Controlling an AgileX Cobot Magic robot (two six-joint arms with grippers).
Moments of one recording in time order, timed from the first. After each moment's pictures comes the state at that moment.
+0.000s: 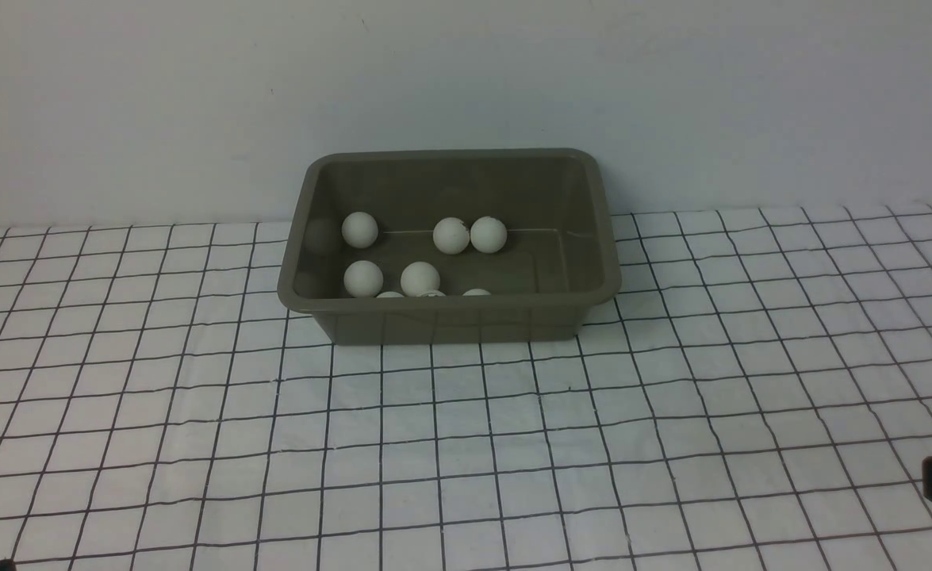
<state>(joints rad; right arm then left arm) 0.31 0.46 -0.55 0.38 0.77 -0.39 0.02 -0.01 0.03 -0.07 0.36 0.04</state>
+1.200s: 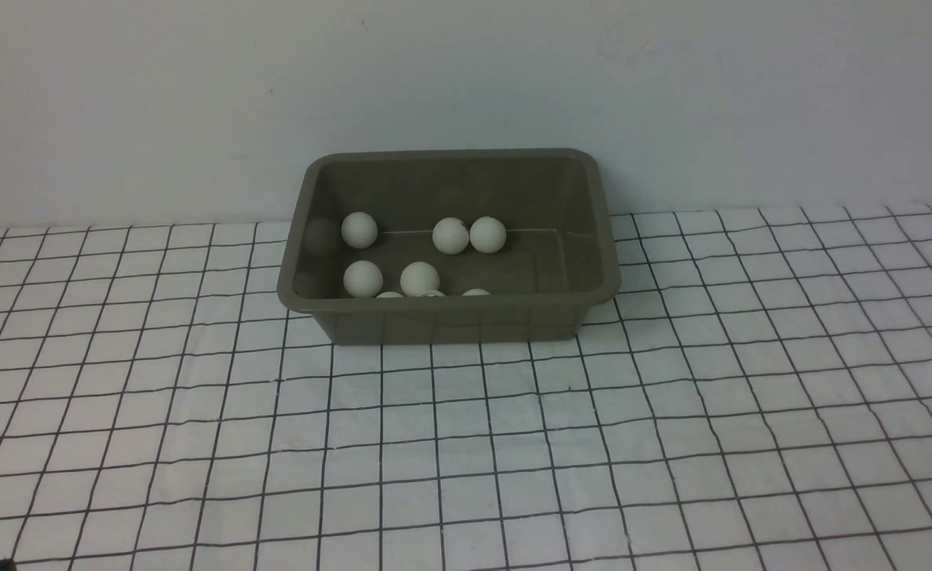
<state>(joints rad) 0.01 0.09 -0.15 0.32 0.56 -0.44 0.02 -0.01 0.03 -0.08 0.36 0.04</state>
